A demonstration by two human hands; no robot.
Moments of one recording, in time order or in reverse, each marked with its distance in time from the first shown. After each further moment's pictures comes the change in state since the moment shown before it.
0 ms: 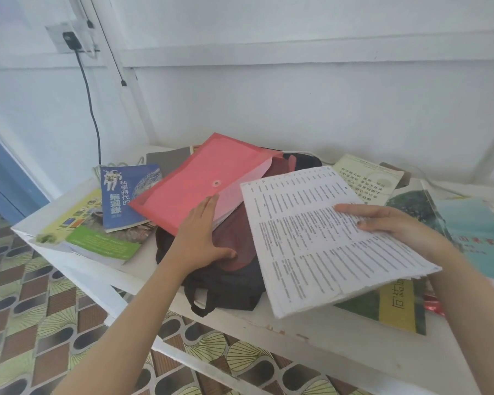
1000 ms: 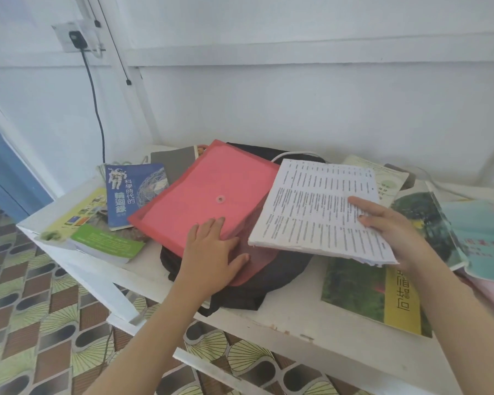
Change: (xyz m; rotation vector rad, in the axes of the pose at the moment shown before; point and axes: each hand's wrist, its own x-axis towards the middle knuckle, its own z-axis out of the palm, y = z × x) left_hand -0.030 0.016 0.015 0.434 -0.009 0.043; right_hand 0.005 0.009 0.042 0.099 0.473 -0.148
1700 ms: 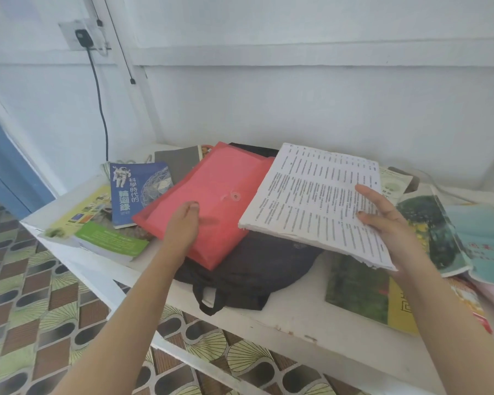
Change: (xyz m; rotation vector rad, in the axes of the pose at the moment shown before) left_hand 0.029 -0.039 -0.028 -1.062 0.146 -0.599; right_hand -0.016 0.001 0.028 0.128 0.009 -0.170
